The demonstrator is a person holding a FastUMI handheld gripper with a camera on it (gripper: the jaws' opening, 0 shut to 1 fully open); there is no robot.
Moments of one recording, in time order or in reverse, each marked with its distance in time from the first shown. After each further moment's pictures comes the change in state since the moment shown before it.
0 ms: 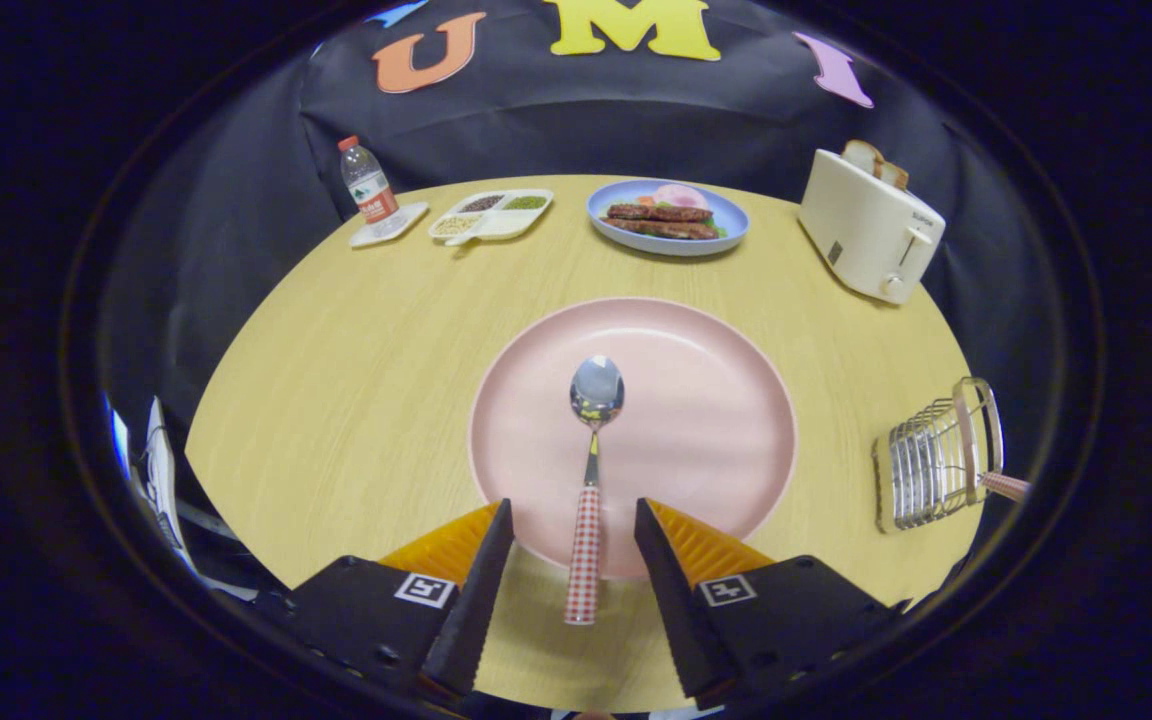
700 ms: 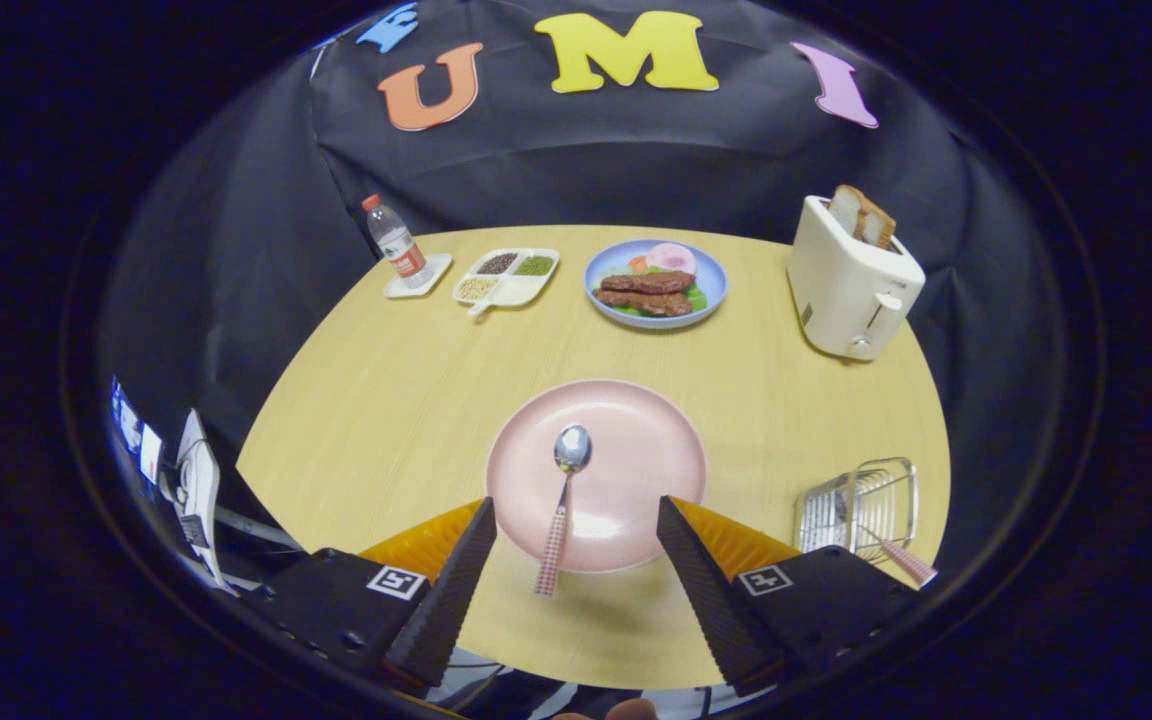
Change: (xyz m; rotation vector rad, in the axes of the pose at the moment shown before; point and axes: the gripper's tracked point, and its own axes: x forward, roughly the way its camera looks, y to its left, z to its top) arm -0.074 -0.020 0.050 -0.021 -0.031 0.090
